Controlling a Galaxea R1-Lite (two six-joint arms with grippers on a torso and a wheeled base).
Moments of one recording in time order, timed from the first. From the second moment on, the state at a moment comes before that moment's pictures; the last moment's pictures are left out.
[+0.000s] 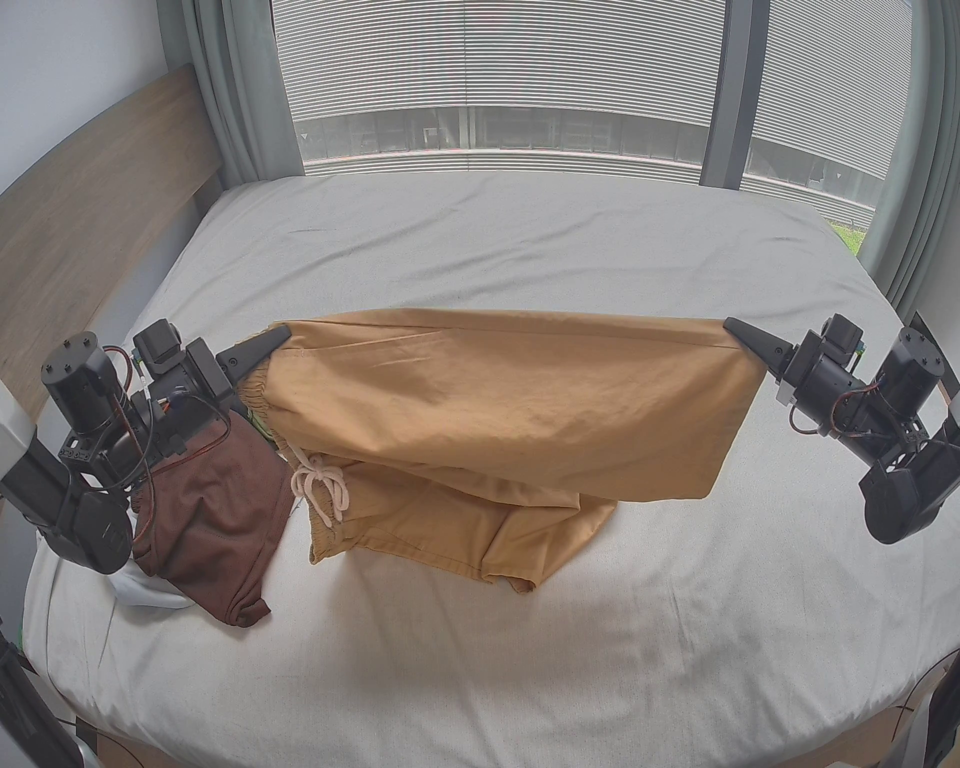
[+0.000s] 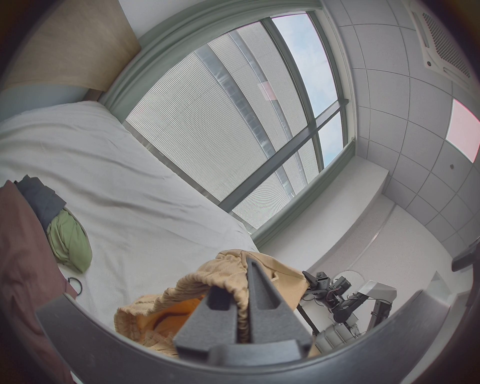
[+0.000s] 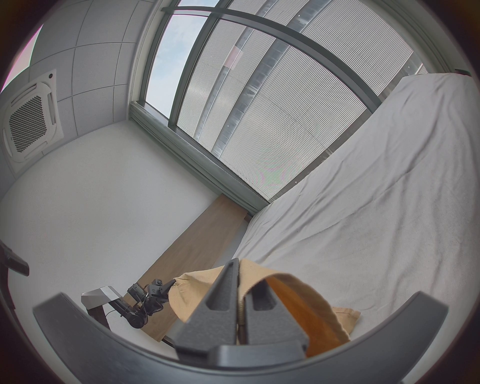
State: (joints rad) left arm -0.05 1.90 -0.68 -1.44 -0.67 -0.79; right arm 0.07 1.94 -0.70 -1.50 0.65 0.82
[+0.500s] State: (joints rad) left arm -0.09 2.05 -0.83 -1.49 -0.59 -0.79; right arm 0.02 2.05 -0.87 -1.45 0.65 0.82
